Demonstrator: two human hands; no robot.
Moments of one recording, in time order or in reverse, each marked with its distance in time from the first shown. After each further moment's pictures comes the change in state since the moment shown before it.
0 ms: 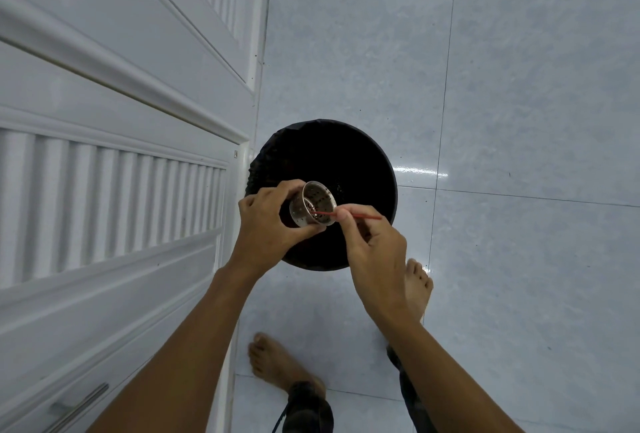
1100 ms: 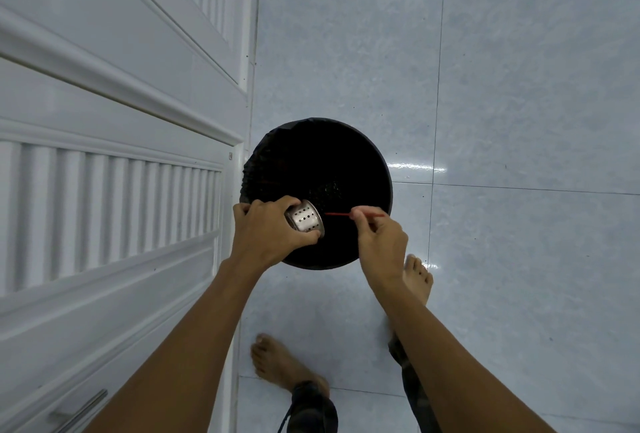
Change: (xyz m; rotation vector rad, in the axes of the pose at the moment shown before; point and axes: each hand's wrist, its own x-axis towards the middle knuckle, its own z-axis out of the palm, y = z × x) left_hand 0.011 -0.006 0.010 0.355 -0.171 -0.150; right_hand 0.024 0.043 0.002 -0.086 0.050 0.241
